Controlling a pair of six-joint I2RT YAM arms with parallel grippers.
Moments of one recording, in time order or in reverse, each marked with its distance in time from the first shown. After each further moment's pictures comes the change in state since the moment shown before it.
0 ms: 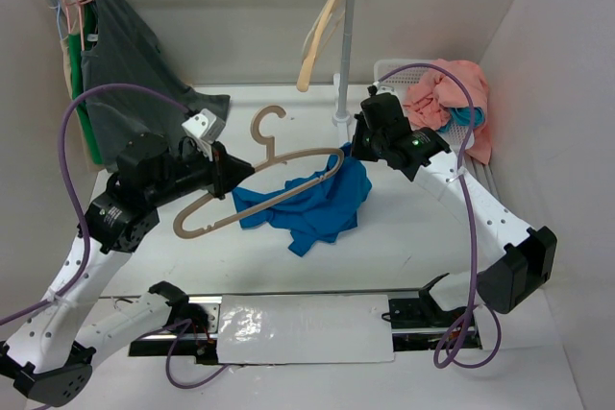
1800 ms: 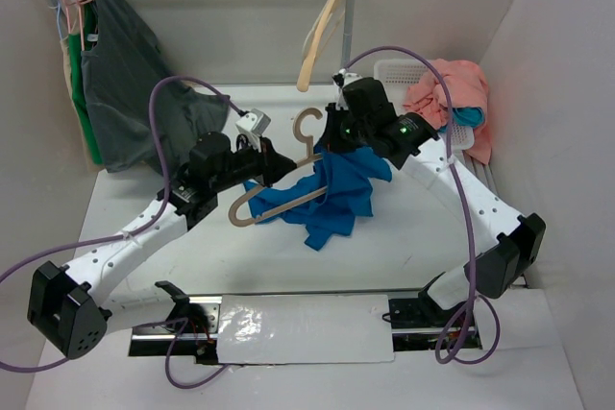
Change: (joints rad) left arm -0.084 0.285 -0.266 0.594 -0.028 -0.186; right arm 0.093 0.104 0.210 -0.042 -0.208 -0.097
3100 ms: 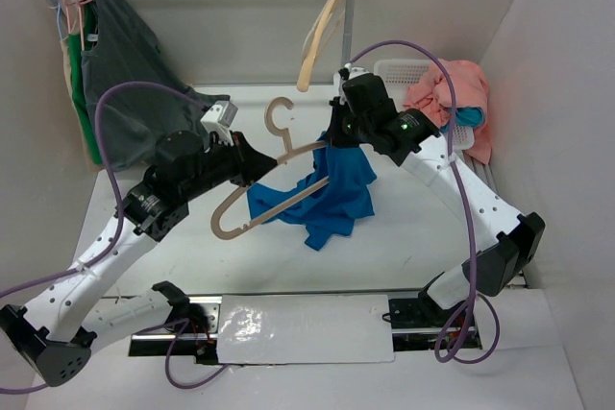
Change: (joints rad) left arm -0.021 -0.176 0.177 -0.392 -0.158 -0.167; right arm 0.005 0.017 0.055 -0.039 0.114 0.022
